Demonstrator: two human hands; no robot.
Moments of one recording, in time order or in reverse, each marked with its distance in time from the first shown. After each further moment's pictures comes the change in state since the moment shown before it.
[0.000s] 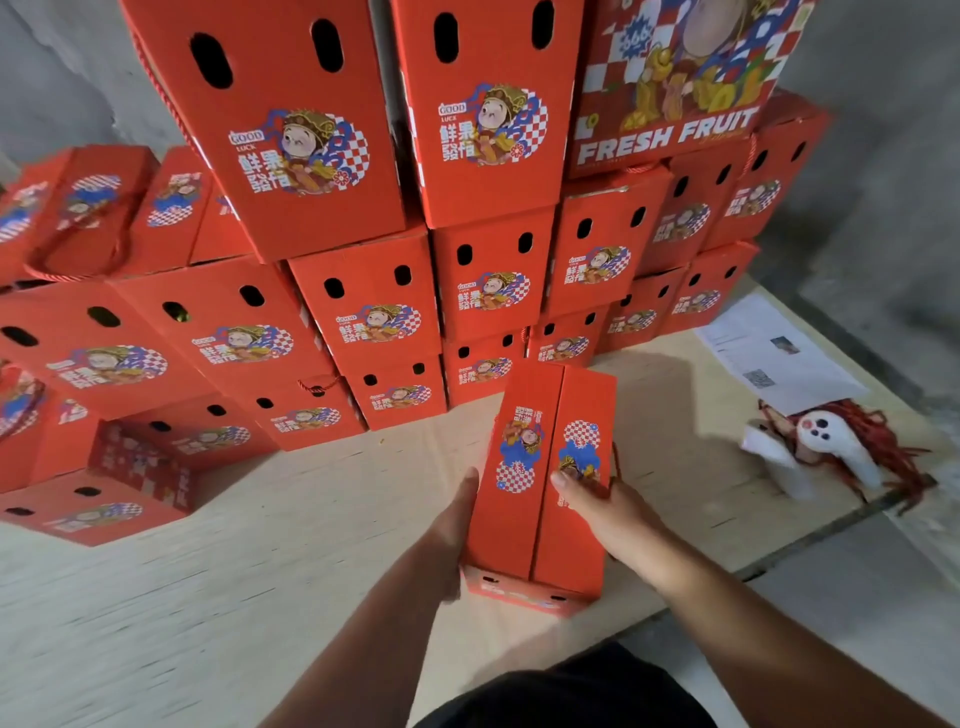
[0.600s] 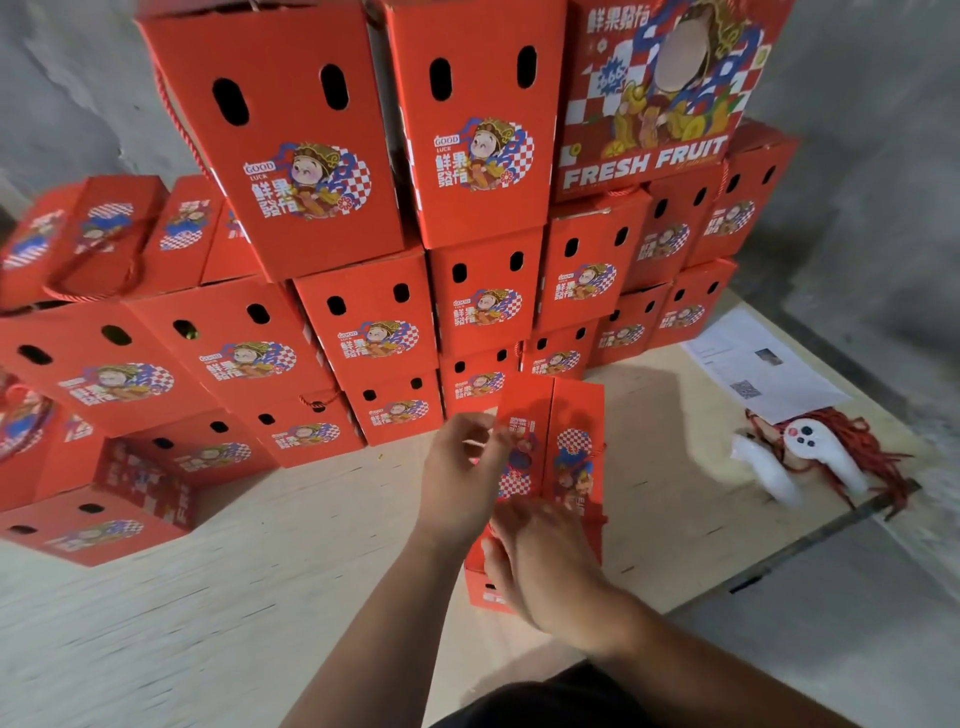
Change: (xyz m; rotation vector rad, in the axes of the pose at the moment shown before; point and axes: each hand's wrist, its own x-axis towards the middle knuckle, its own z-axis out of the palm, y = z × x) left_hand -0.040 0.052 0.027 0.295 0.343 0.902; right_hand -0.053 -0.050 0.053 -0.848 0.089 -0.700
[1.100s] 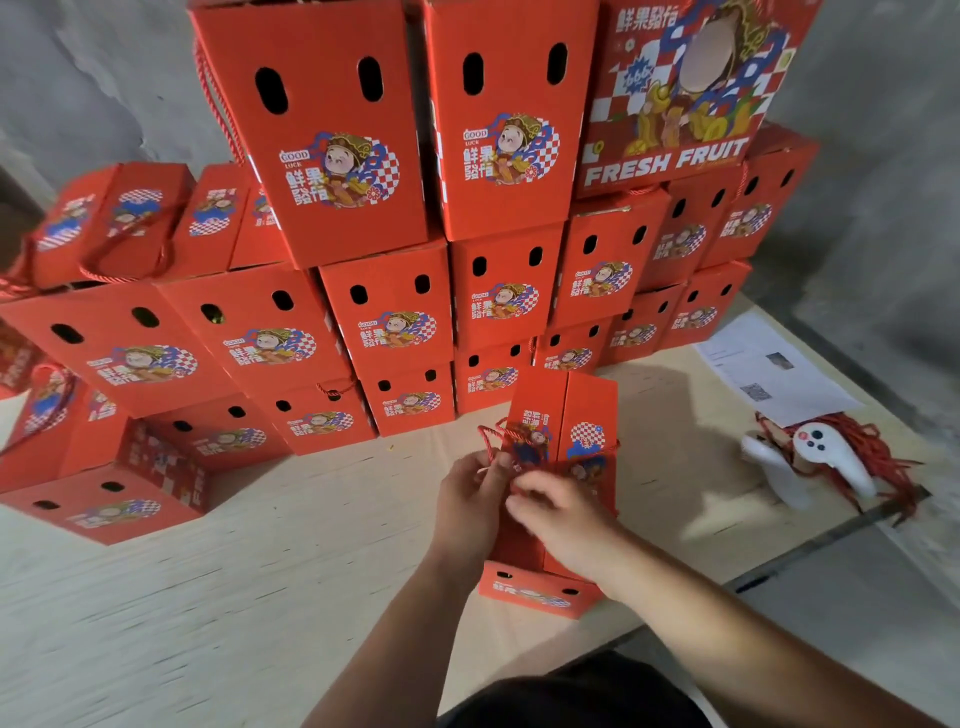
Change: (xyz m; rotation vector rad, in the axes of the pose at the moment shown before) left_hand -0.028 -0.033 0.000 -0.266 -0.017 -0.245; right_hand 0.009 0.002 -0.034 0.893 -0.094 0.400
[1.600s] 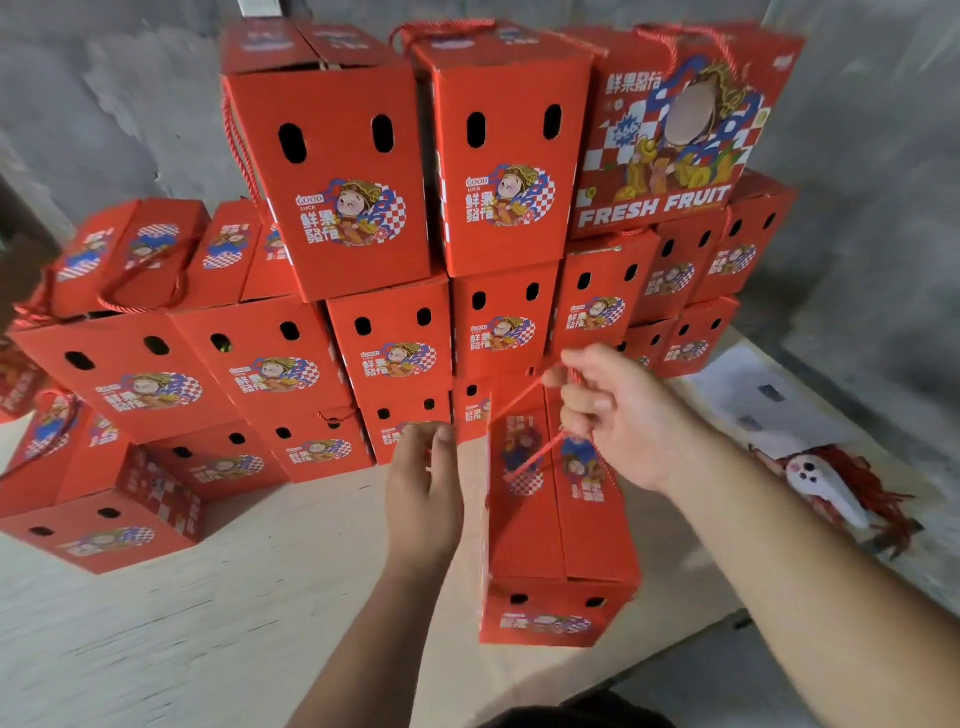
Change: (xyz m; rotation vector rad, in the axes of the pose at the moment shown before) left_hand 0.003 0.053 -0.025 0.270 0.261 0.448; right_hand 0.020 -0.098 -0.100 0.731 -0.036 -0.050
